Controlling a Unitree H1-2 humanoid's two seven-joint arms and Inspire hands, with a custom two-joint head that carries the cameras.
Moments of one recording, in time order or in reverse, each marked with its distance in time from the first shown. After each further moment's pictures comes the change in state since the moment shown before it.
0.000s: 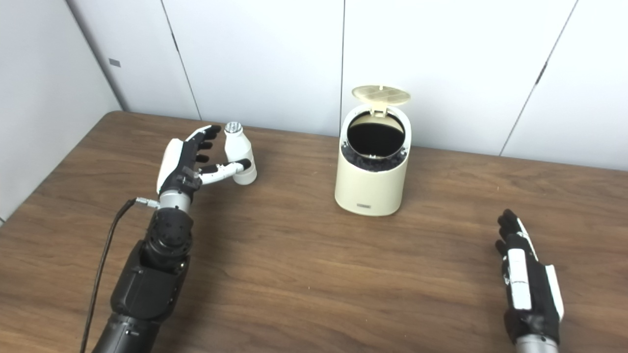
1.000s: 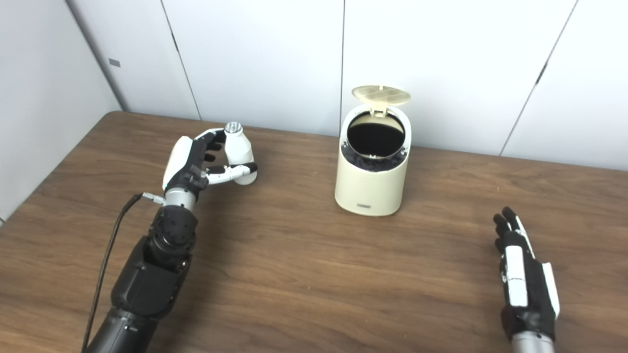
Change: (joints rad) left arm -0.010 0.029 -0.064 0.024 0.008 0.000 -0.009; right arm -0.008 0.003 0.015 0.003 -0.016 0.002 -0.017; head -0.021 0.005
